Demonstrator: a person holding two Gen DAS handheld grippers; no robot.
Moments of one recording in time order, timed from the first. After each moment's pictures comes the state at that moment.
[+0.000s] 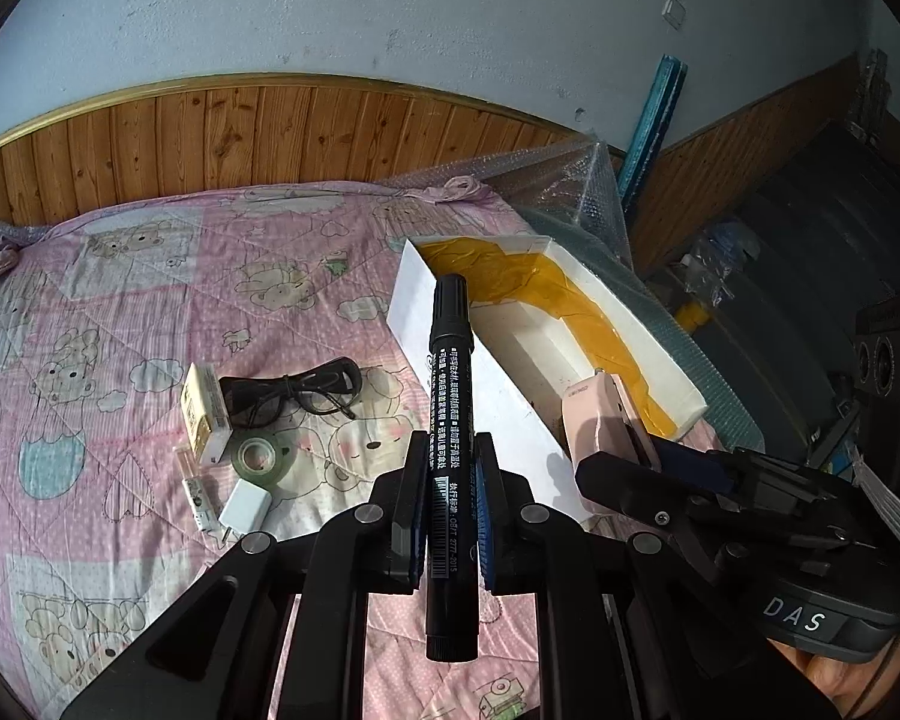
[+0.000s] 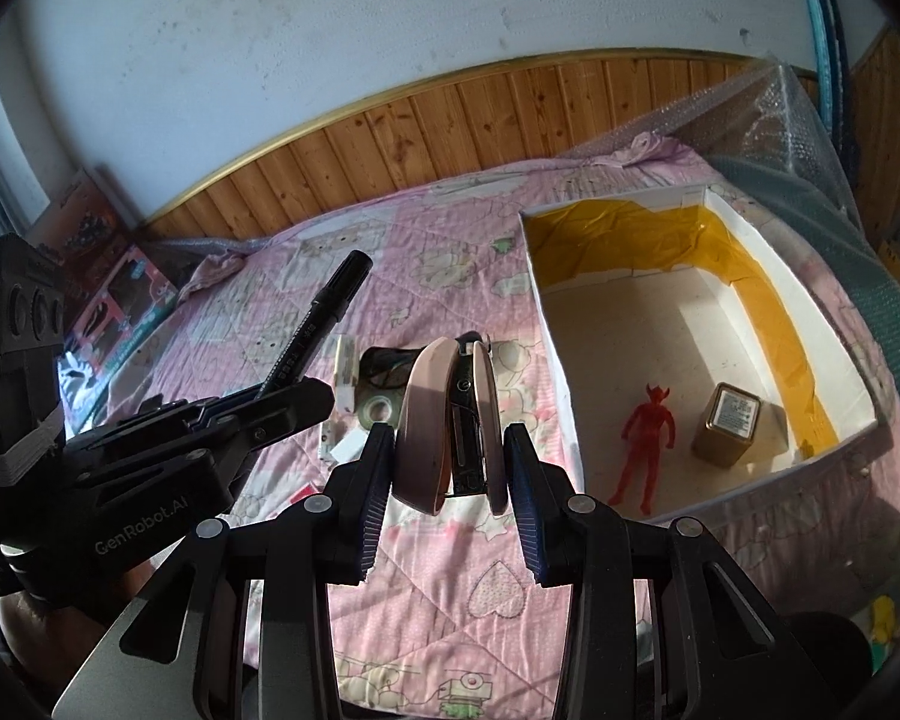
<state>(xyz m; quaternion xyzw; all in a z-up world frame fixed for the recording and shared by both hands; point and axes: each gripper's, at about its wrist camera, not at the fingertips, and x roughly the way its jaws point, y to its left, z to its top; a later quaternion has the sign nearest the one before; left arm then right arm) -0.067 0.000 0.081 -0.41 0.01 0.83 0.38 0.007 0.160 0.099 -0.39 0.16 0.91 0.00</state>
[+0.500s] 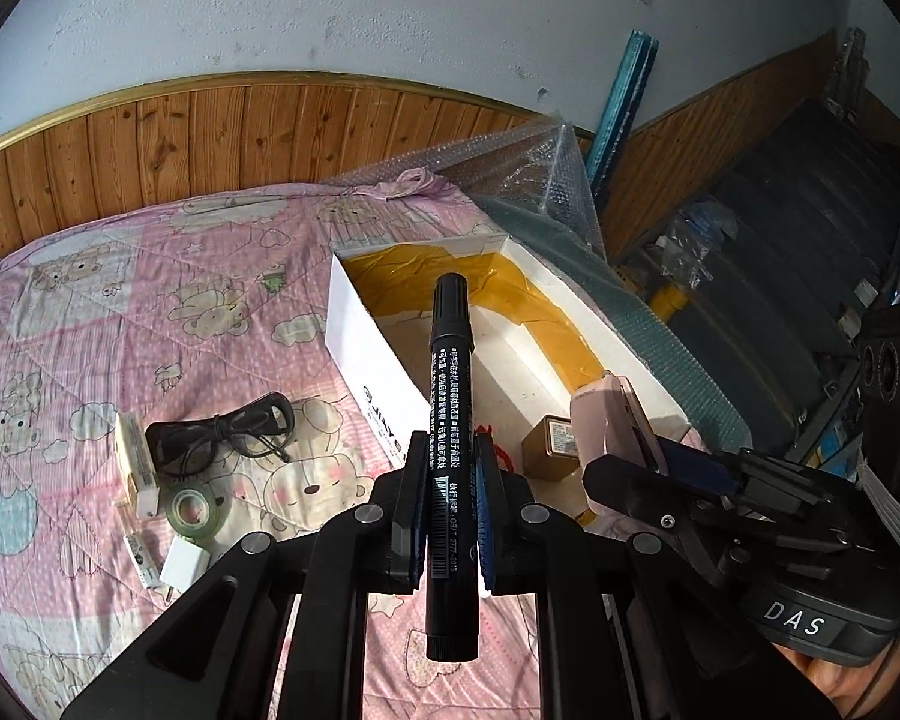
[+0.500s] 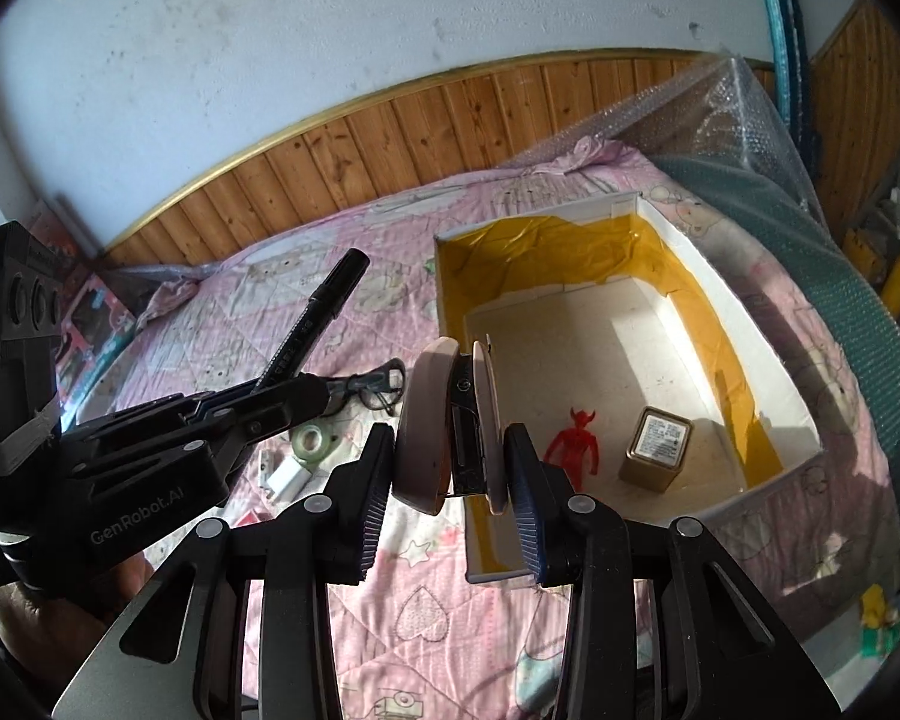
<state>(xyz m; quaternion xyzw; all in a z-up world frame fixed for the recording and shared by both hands) -0.083 0.070 0.081 -0.42 0.03 0.81 0.42 0.000 0.216 0.097 -0.39 0.16 0.90 0.05</state>
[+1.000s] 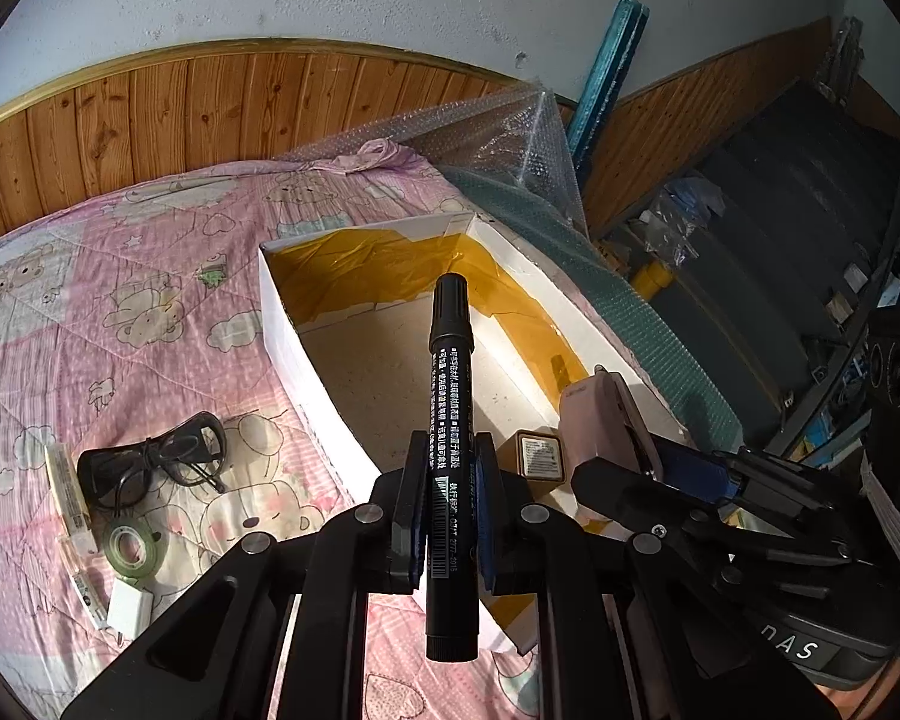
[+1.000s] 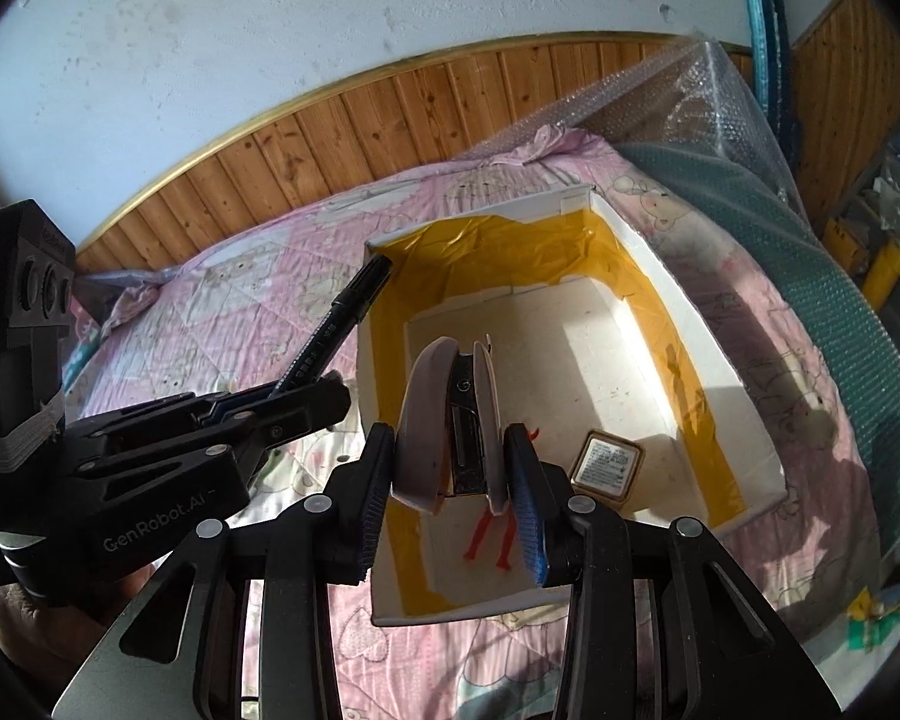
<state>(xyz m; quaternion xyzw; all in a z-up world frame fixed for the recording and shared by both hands) -0.105 0.133 0.062 -0.45 0.03 0.78 0.44 -0.028 0.262 0.084 -0.42 0.16 0.89 0.07</state>
